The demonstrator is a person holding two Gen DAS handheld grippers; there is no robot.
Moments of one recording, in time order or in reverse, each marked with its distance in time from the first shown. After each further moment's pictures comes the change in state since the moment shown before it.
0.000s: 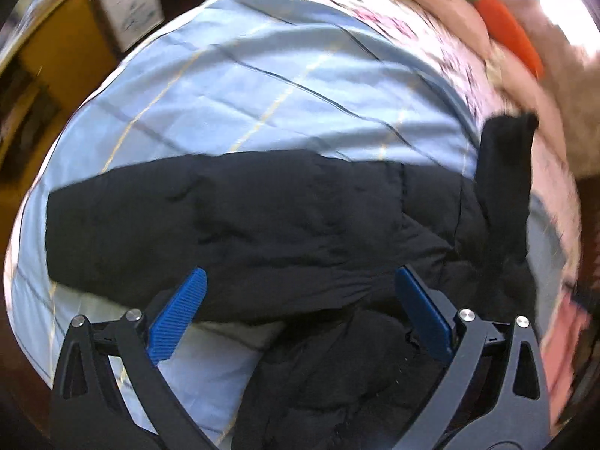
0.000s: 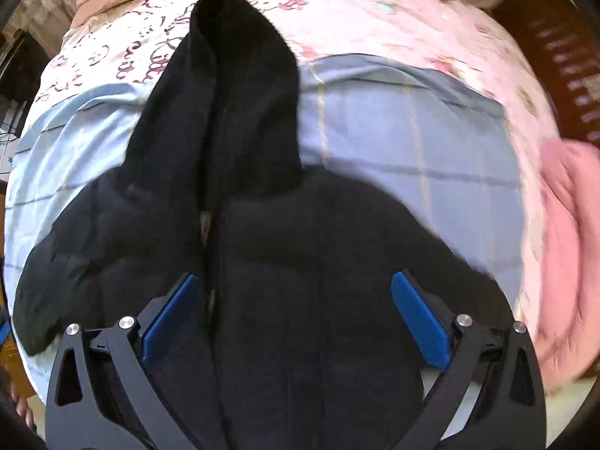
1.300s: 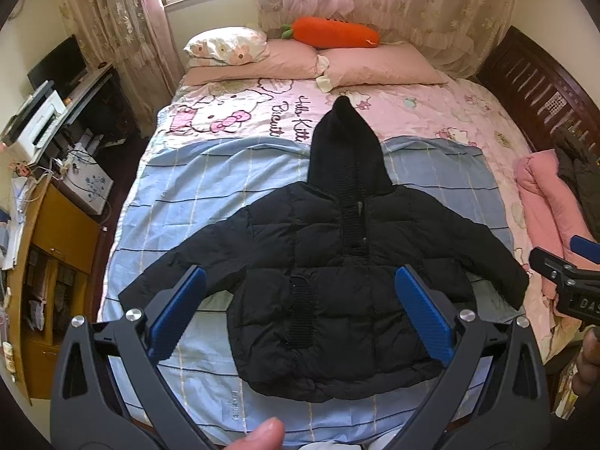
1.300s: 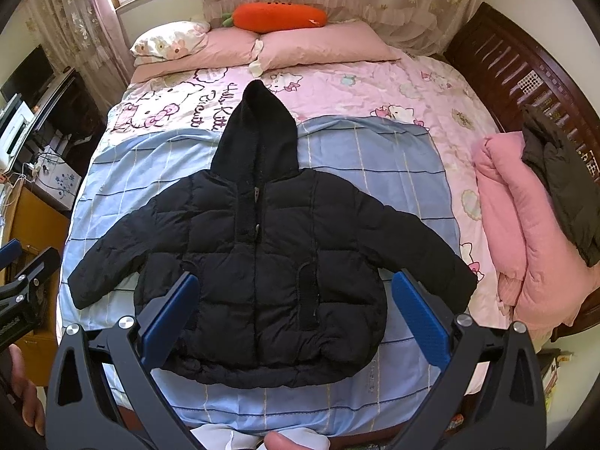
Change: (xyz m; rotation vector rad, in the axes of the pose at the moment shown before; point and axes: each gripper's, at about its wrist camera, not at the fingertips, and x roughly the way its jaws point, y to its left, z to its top) left arm -0.316 -0.187 -0.158 0.539 -0.271 -0.021; right arm -0.335 -0.014 -0.246 0.070 -0.253 0.046
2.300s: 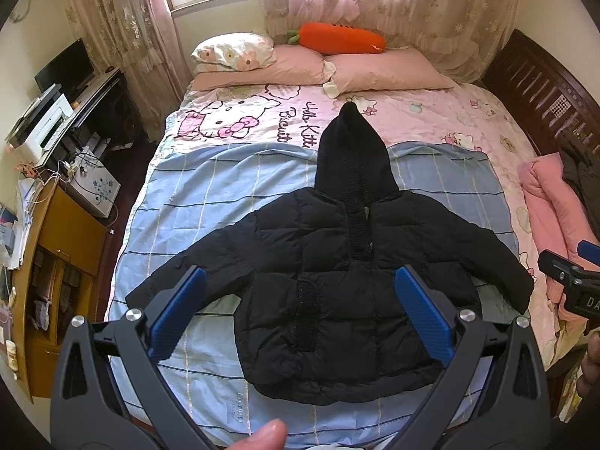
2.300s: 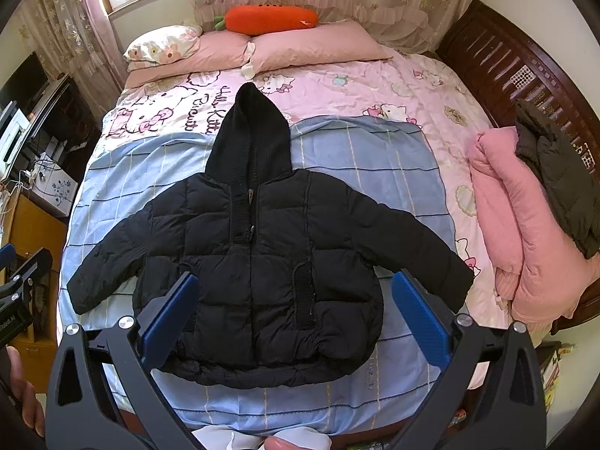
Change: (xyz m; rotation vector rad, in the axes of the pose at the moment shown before) left arm -0.002 0.002 0.004 0.001 -0.012 0.039; right arm -0.005 -0.009 -0.002 0.032 -0.008 -0.007
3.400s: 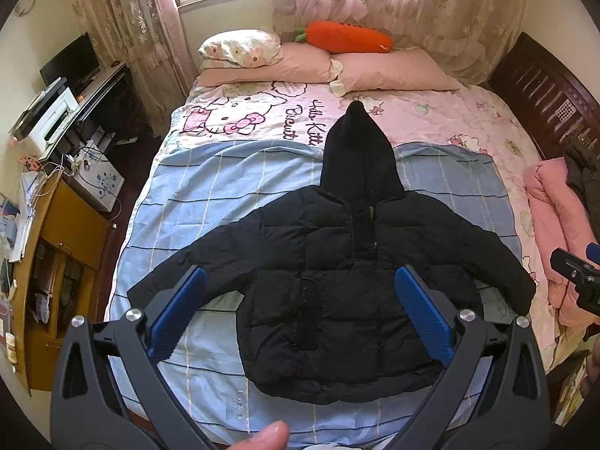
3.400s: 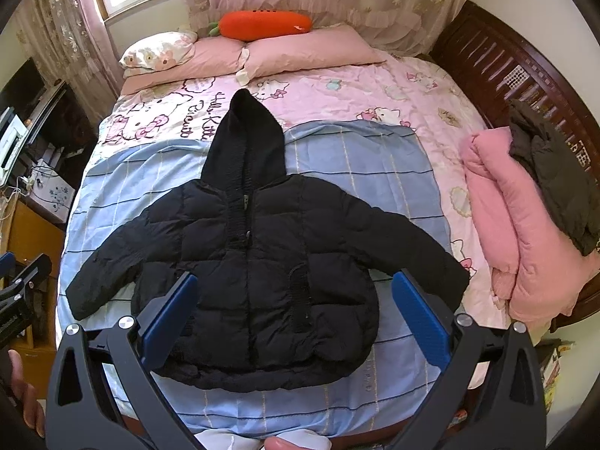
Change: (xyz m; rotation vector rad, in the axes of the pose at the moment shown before) left arm 0.003 0.008 -0.002 -0.025 0.006 0.014; right arm -0.008 -0.003 -0.001 0.006 -0.021 -0.010
